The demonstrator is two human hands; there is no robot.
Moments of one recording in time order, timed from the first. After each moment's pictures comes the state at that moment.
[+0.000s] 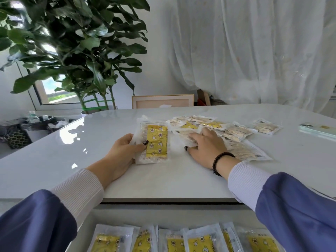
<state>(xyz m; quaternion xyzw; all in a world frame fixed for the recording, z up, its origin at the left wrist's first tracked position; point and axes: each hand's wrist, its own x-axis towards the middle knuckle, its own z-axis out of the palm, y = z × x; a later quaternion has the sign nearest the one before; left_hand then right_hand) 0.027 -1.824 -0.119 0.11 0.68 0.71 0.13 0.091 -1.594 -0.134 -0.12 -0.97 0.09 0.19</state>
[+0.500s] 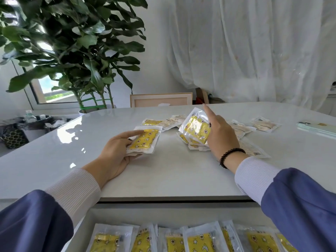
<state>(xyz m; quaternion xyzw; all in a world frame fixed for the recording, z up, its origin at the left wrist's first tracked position) 0.022 -1.825 -0.116 0.08 0.63 0.76 0.12 0.098 -1.574 -0.126 -0.10 -0.89 0.13 0.42</state>
